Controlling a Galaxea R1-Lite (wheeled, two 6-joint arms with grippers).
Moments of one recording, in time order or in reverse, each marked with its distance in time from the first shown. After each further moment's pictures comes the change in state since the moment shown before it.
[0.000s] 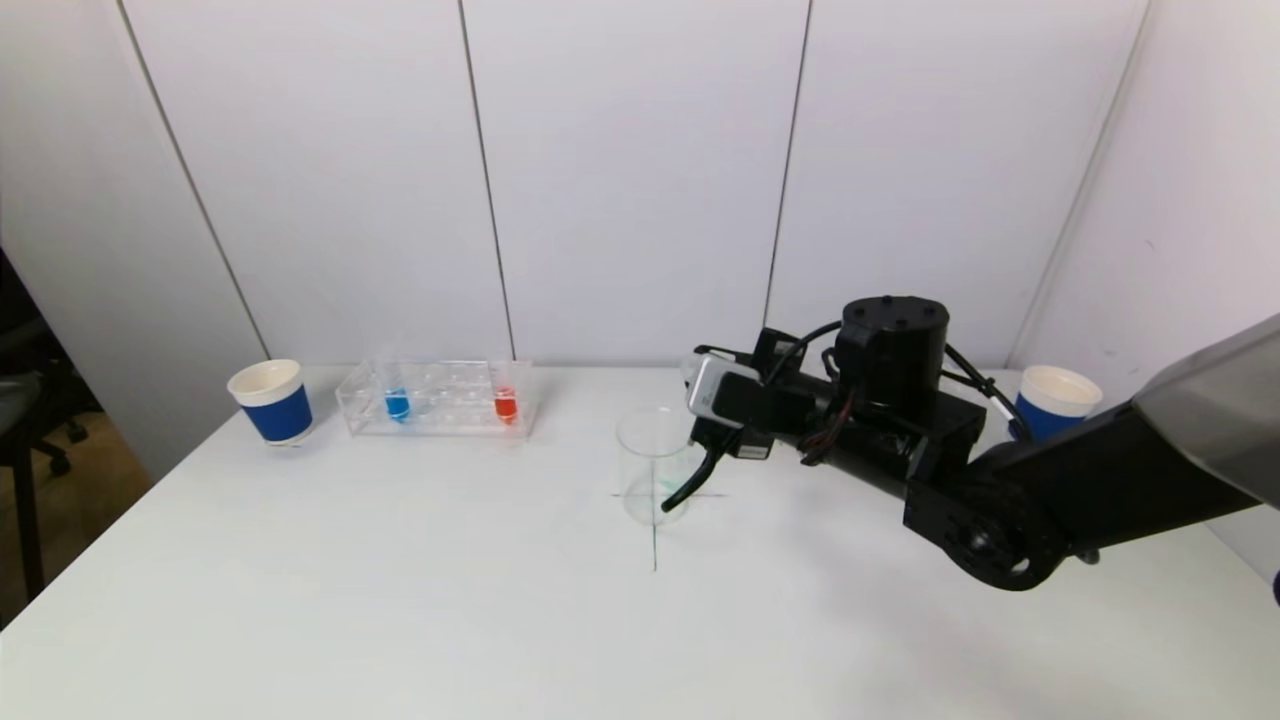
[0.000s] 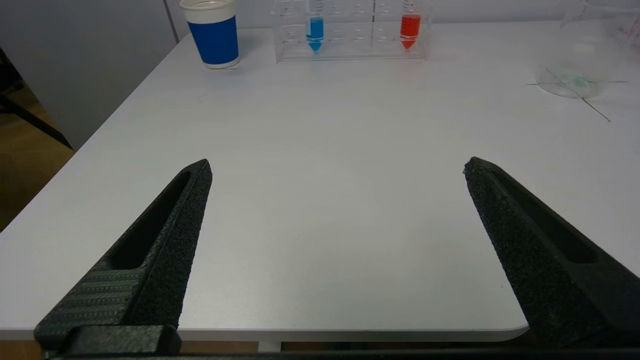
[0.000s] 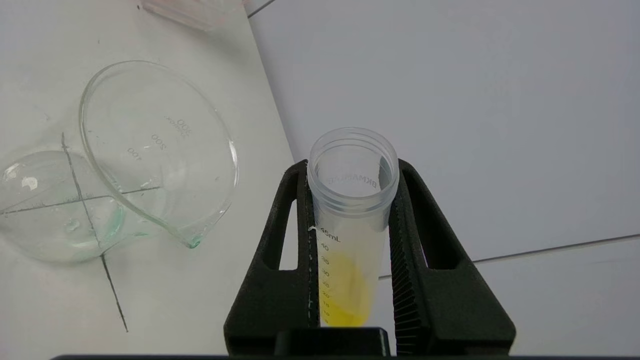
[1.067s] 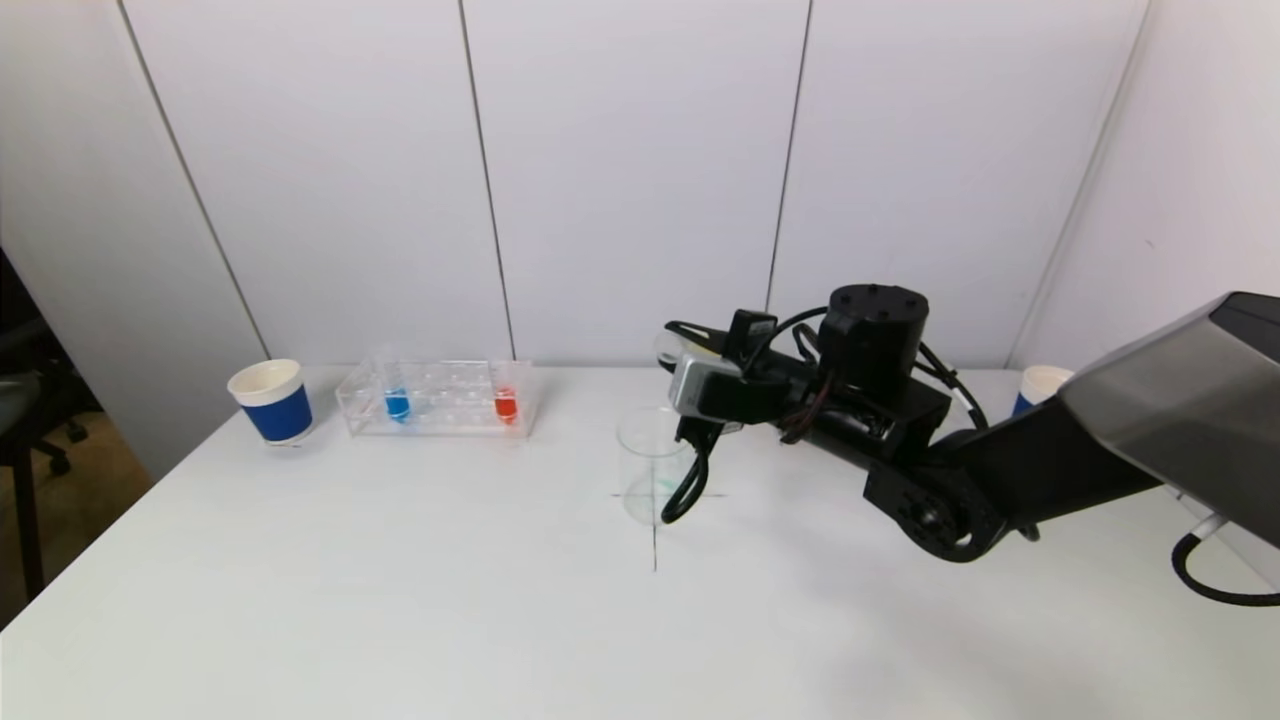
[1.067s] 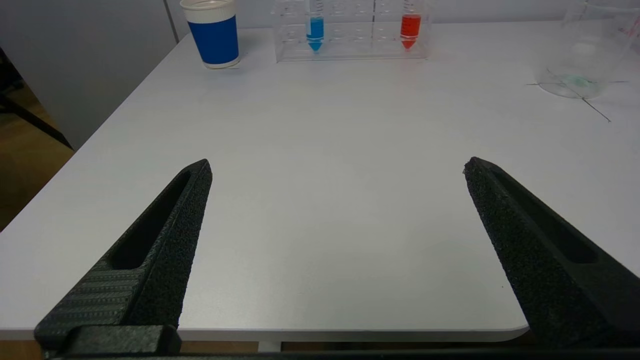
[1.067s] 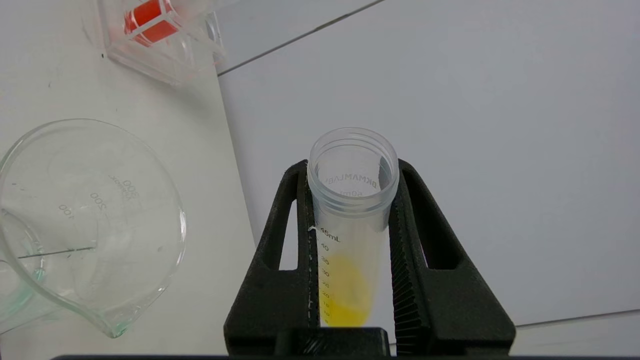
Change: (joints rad) left arm 0.000 0.000 0.000 0.000 0.000 0.000; right arm -0.016 0.093 -0.105 -0.108 0.137 -0.117
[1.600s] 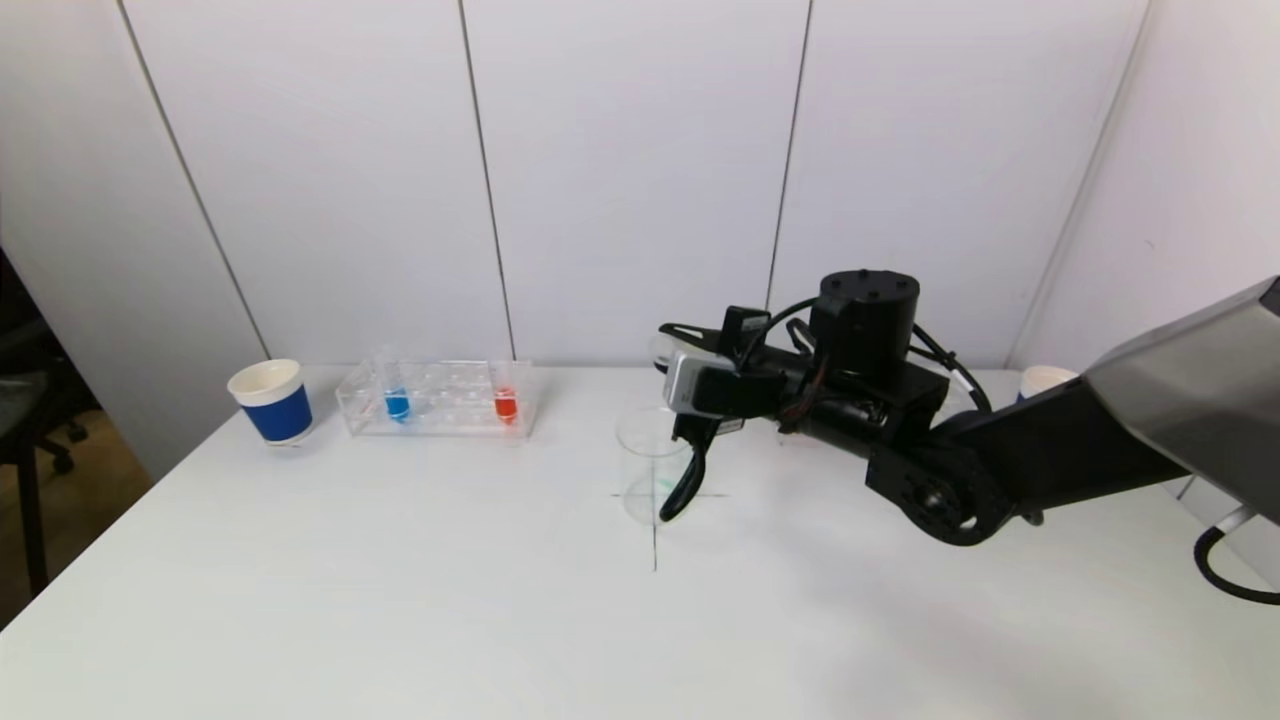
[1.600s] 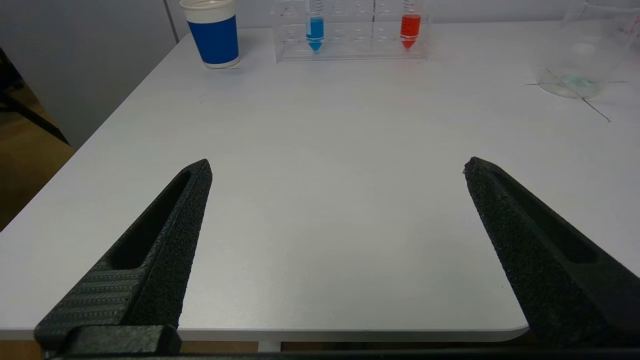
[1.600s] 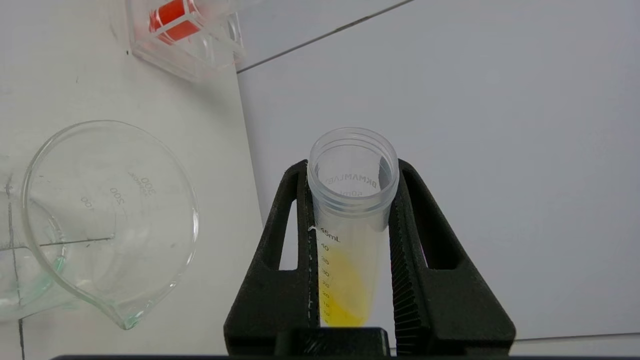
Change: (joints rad) left arm 0.000 0.000 0.000 0.000 0.000 0.000; right arm 0.009 -0.028 -0.048 0.142 0.011 -0.023
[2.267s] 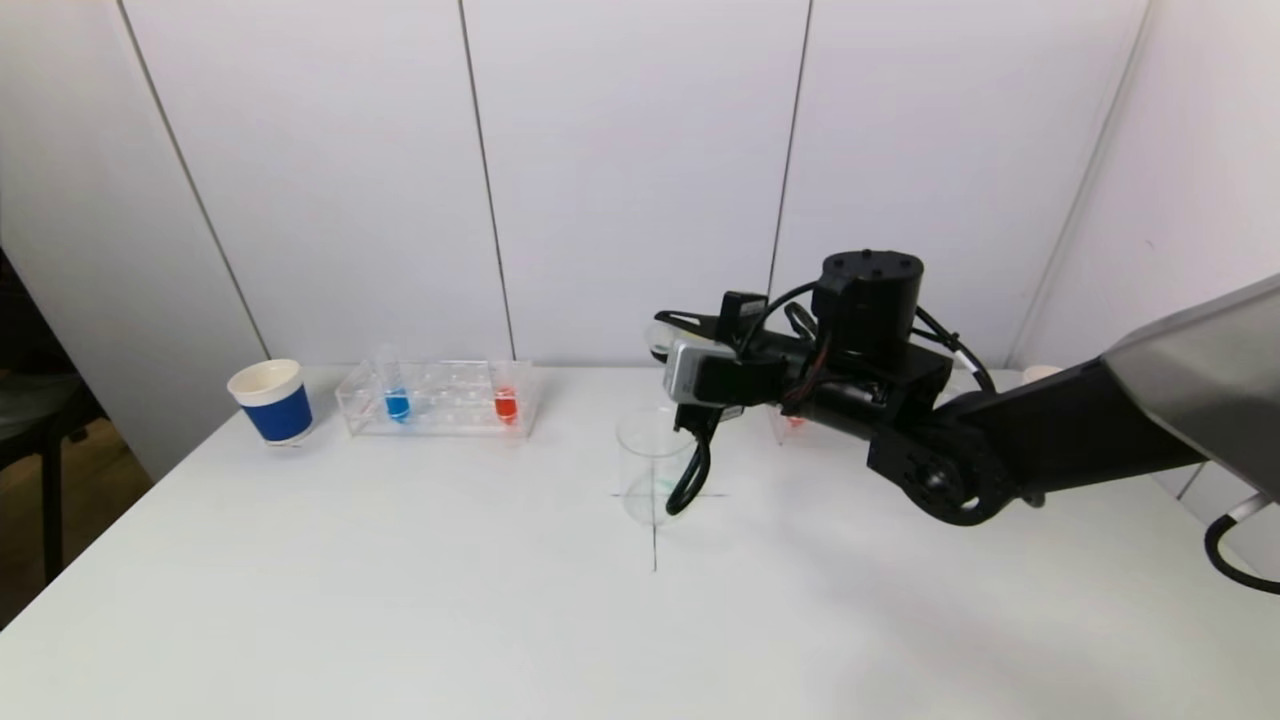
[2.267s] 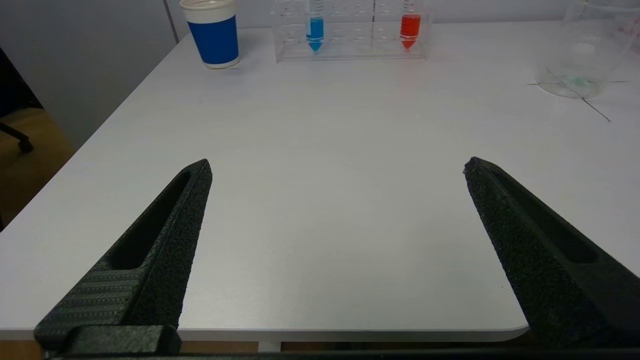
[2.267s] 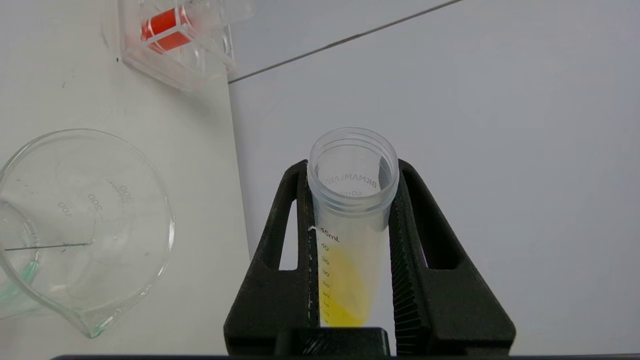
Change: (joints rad) left arm 0.000 0.000 0.000 0.000 0.000 0.000; right arm -0.008 -0.013 -0.051 0.057 0.039 -0.041
